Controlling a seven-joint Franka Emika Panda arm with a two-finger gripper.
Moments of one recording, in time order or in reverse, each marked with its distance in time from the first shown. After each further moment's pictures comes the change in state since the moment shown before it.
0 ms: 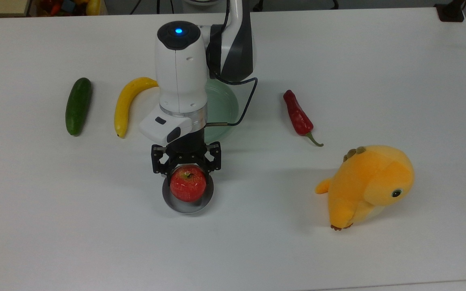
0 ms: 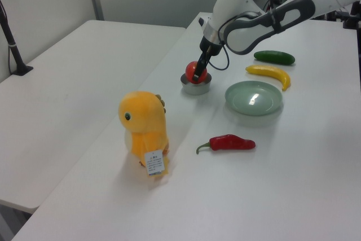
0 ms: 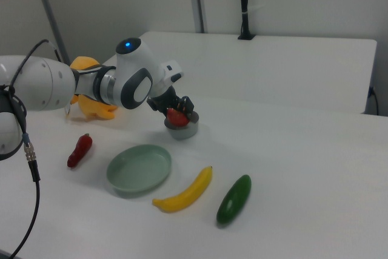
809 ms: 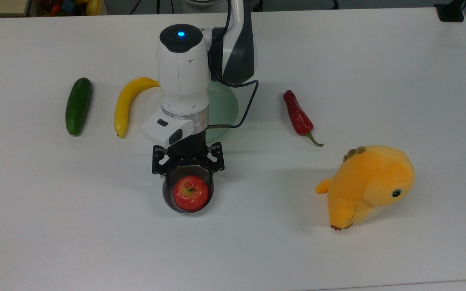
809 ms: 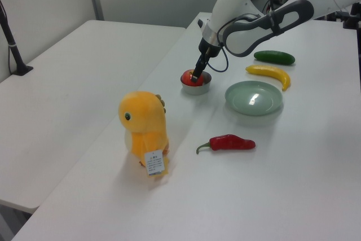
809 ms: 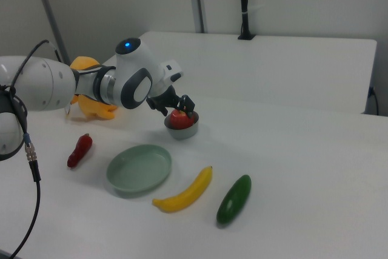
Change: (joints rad) arm 0.001 0.009 0.002 0.009 0.000 0.007 0.001
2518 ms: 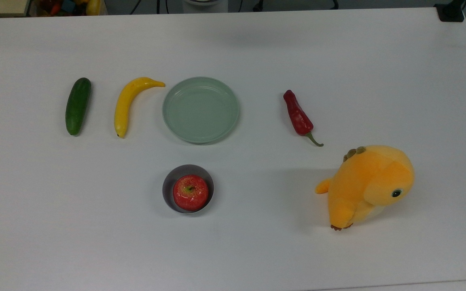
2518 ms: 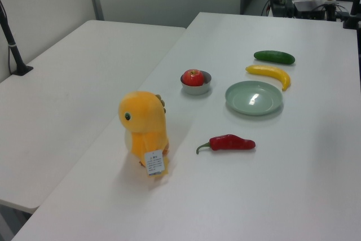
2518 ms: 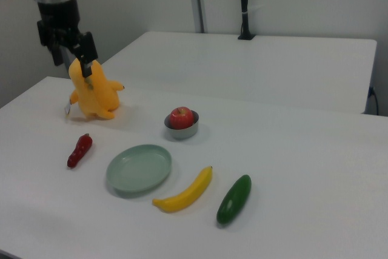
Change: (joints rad) arm -0.086 -0.745 0.126 -0.057 -0.034 -1.112 0.304
